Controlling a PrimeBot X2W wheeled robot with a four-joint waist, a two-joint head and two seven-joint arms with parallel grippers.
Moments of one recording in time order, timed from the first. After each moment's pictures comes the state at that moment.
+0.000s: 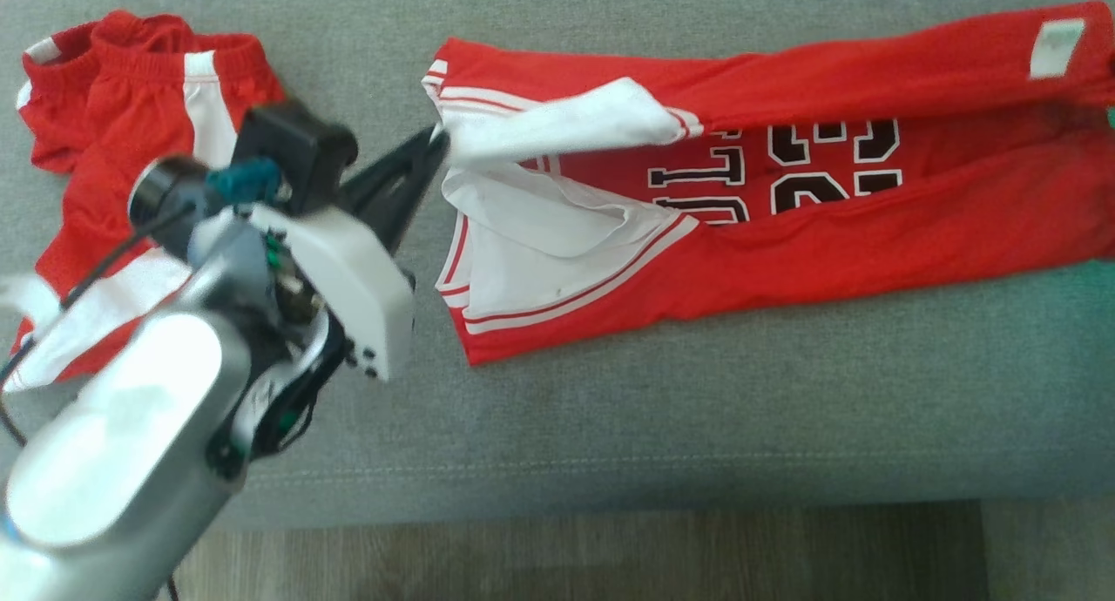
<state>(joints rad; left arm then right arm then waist) -0.61 0.53 -0.71 -0.18 -0.60 0.16 0.35 -0.85 -0.64 0.27 0.72 0.82 0.13 0.42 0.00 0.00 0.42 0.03</state>
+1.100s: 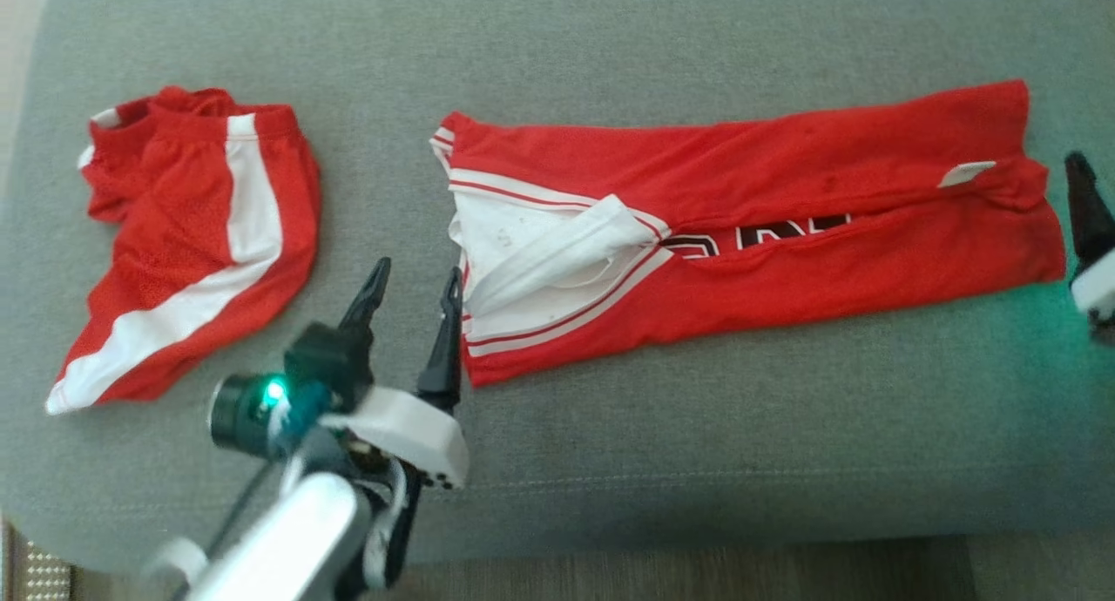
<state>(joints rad) -0.30 0.35 -0.73 0.03 -0.51 0.41 -0.12 -0.62 -0.47 0.08 0.81 0.74 0.13 -0.04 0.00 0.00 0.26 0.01</state>
